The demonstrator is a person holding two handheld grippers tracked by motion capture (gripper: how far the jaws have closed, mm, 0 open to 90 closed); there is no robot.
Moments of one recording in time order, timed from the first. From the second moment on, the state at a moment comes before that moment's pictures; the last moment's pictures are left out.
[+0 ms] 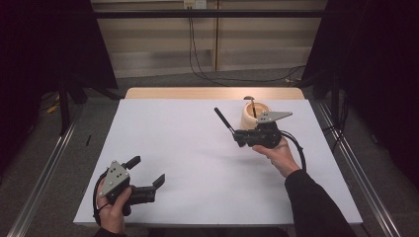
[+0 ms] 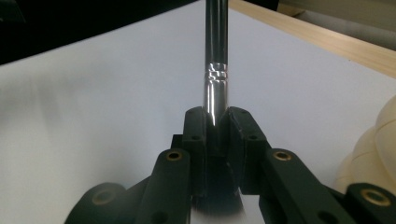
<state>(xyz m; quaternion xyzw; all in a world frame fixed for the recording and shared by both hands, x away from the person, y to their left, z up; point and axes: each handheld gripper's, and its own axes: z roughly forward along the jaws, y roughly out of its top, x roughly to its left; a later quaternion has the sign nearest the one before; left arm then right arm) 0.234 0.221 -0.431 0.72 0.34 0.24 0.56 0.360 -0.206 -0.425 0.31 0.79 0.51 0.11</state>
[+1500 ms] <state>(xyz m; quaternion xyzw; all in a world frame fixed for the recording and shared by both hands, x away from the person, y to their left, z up) 0.230 0.218 -0.423 0.71 0.33 0.24 0.57 0.274 -0.214 -0.400 0.25 0.78 0.57 0.08</state>
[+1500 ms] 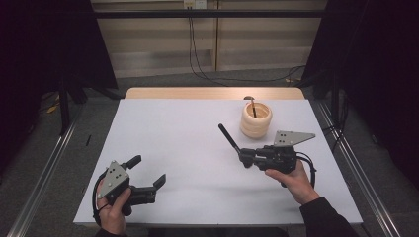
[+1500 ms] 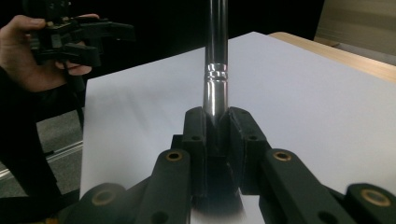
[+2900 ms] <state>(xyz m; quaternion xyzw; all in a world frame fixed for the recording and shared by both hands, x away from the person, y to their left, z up) 0.239 0.203 -0.410 0.76 0.28 0.18 0.56 0.272 -0.171 -0.397 0.14 0.91 0.40 0.02</state>
